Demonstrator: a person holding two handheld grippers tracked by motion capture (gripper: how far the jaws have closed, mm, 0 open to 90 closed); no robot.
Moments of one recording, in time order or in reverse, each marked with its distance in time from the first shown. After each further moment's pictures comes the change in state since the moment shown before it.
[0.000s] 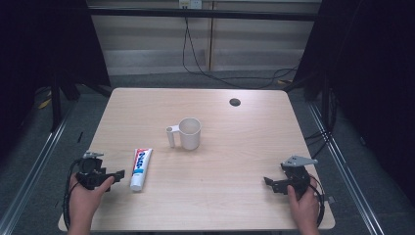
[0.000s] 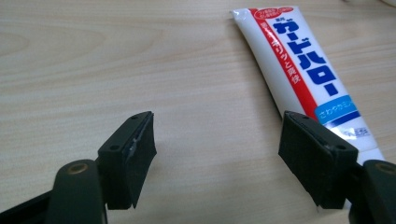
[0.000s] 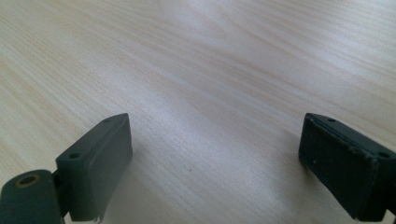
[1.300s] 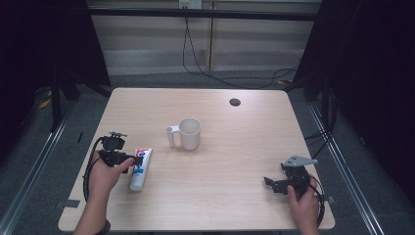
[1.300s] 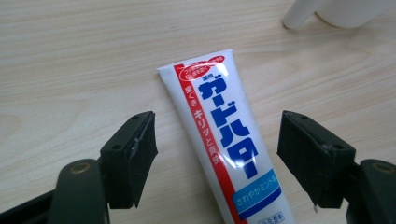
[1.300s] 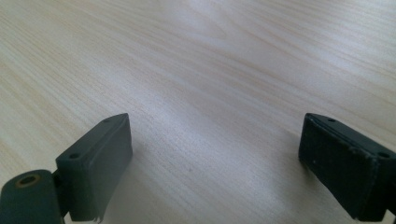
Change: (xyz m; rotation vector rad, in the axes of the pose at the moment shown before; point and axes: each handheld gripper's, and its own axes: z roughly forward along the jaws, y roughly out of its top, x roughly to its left) left arm -0.043 0.060 0.024 0.106 -0.058 0.089; right arm 0.000 0.000 0.000 0.000 0.000 0.000
